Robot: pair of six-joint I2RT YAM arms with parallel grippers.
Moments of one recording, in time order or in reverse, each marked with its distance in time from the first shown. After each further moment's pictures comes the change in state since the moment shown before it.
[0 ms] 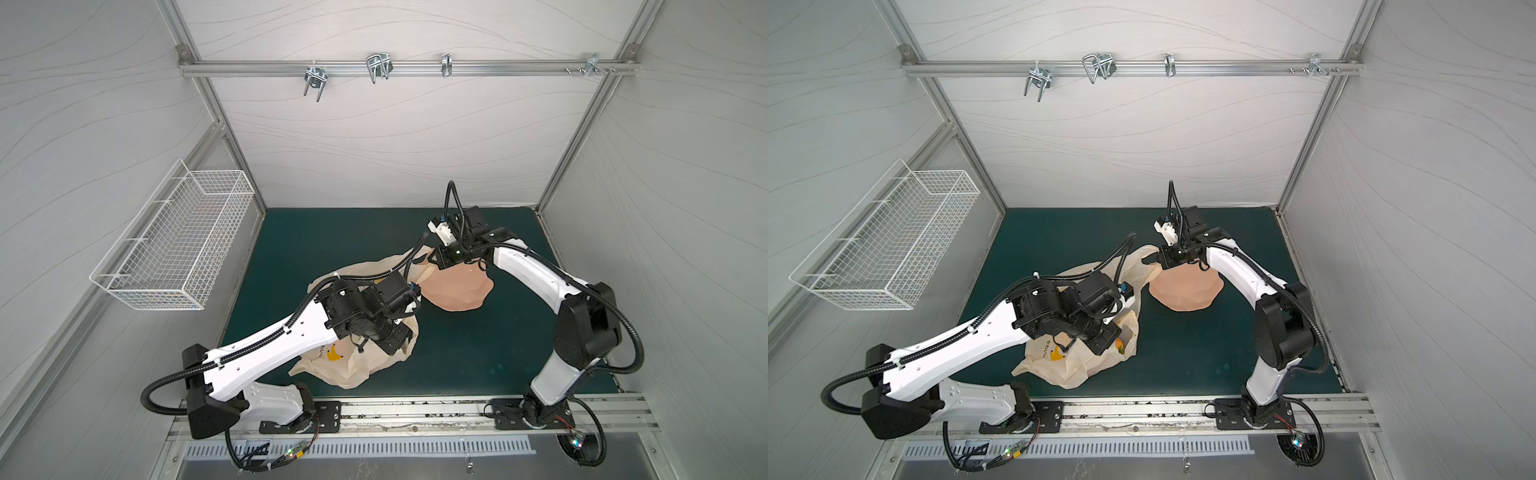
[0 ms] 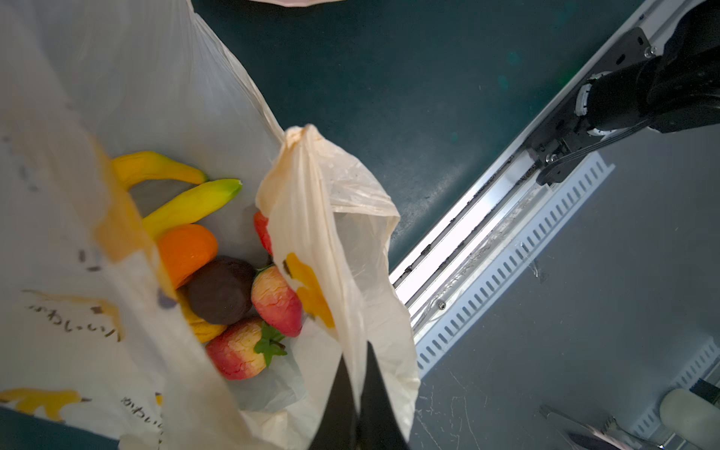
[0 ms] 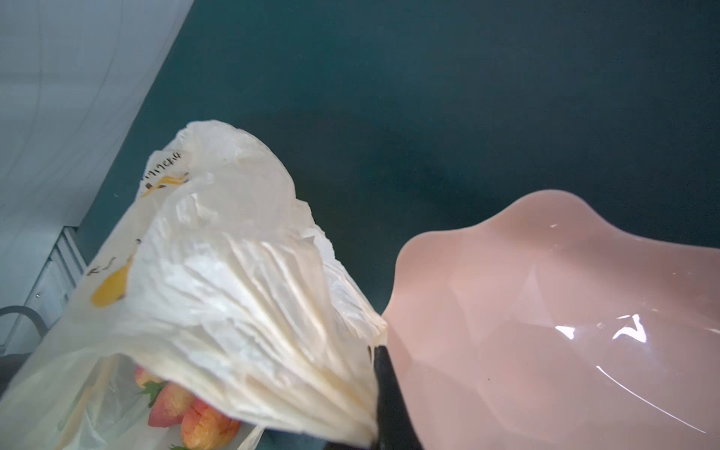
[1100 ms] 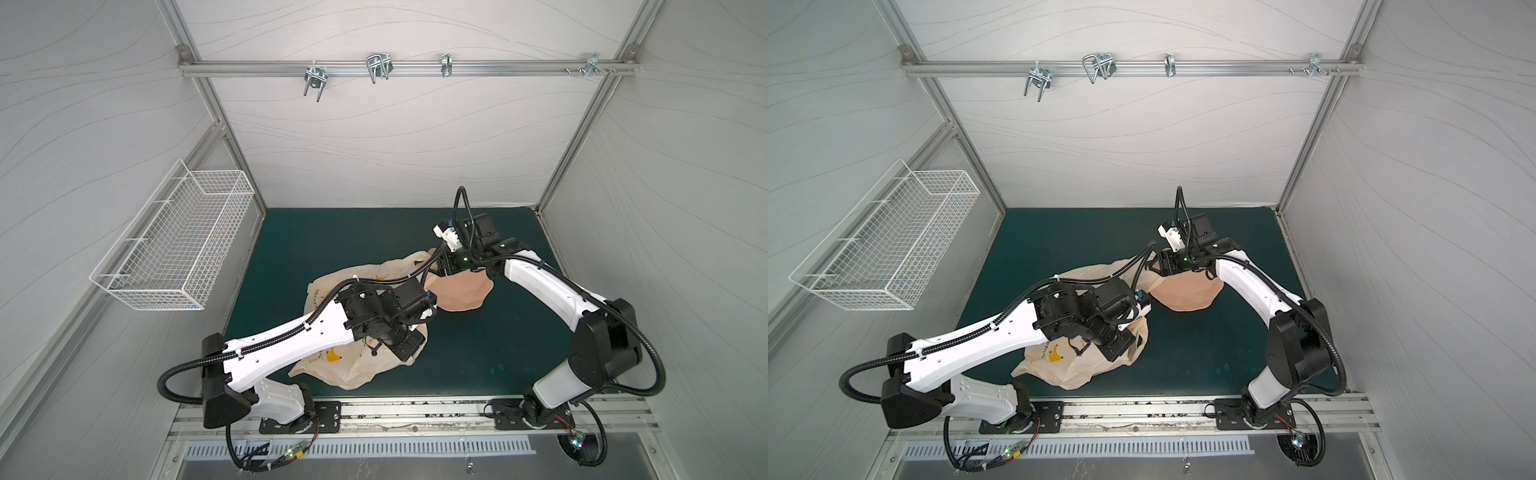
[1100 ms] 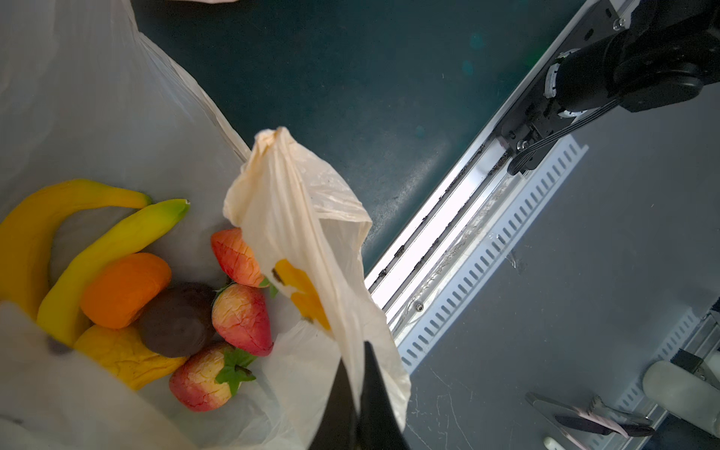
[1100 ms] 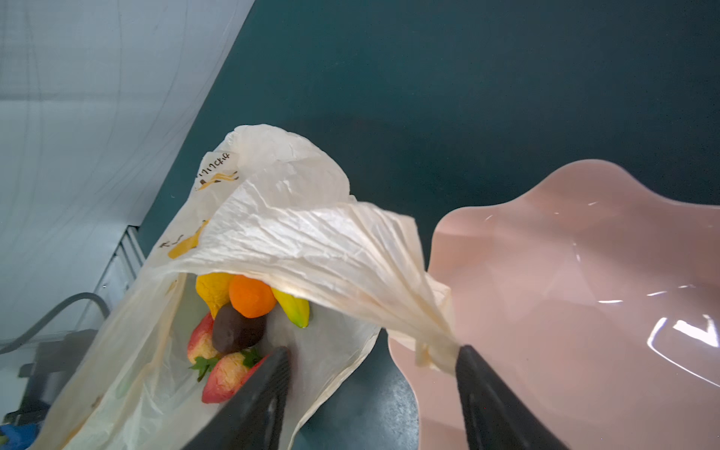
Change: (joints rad) left arm -0.097 0.093 -0.010 0.066 0.073 -0.013; right arm 0.003 -0.140 -0.179 0.064 -0.051 0.032
